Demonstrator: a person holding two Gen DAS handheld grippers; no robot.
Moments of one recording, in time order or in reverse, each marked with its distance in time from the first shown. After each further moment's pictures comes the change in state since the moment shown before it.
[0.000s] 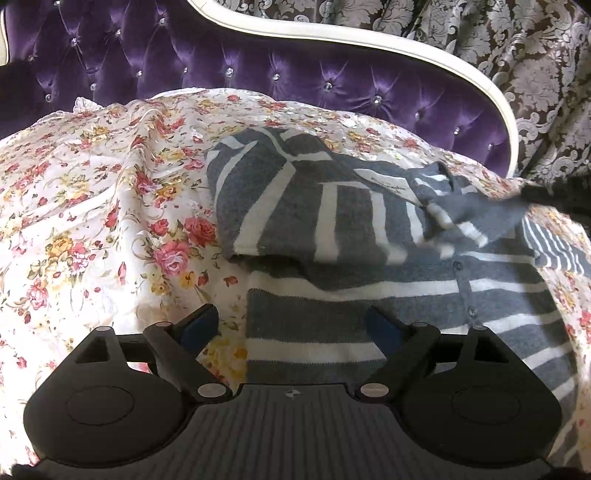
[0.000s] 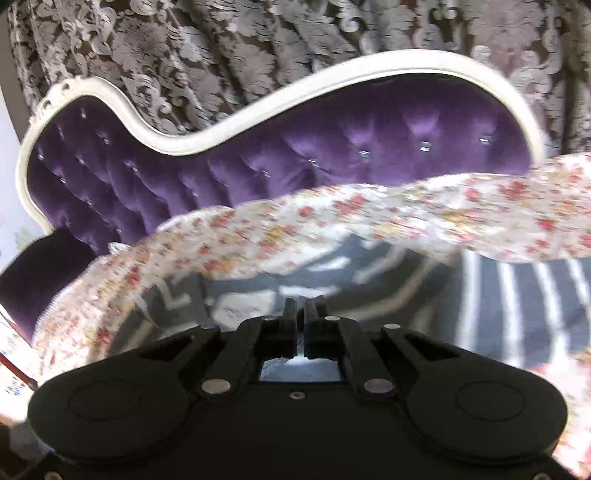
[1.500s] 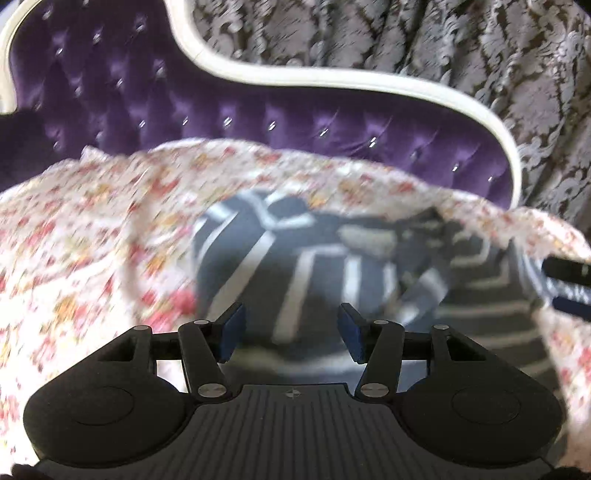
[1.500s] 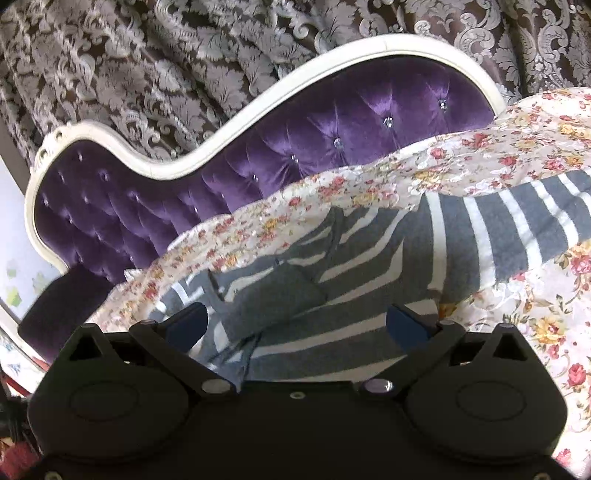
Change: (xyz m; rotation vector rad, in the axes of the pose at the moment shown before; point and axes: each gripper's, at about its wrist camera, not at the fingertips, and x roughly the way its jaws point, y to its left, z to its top) left arm -0.011 -0.036 0.021 0.023 -0.107 0.078; right arm -0.026 -0.009 -0.037 0.159 -0.055 0.079
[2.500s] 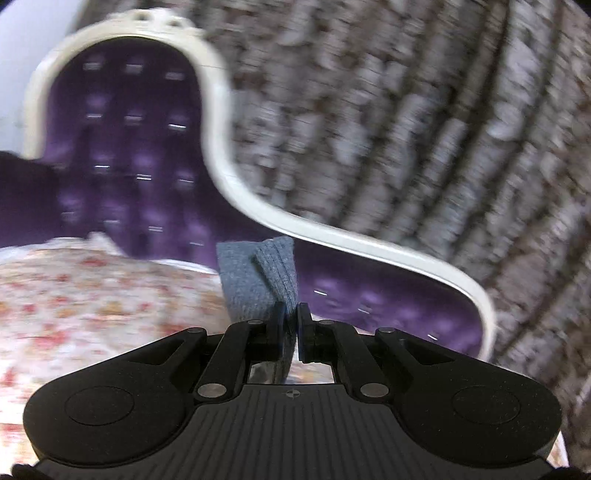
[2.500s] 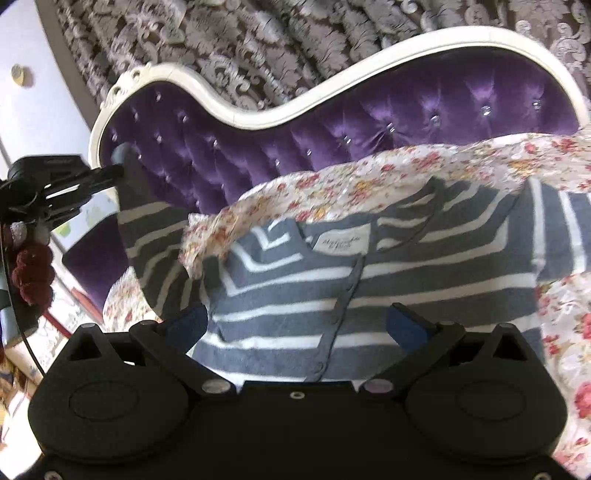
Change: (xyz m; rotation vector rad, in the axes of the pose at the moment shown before) left arm -0.056 0.040 0.124 -0.203 -0.301 -0.120; right arm -0.007 0.043 -0.021 -0.151 0.048 0.178
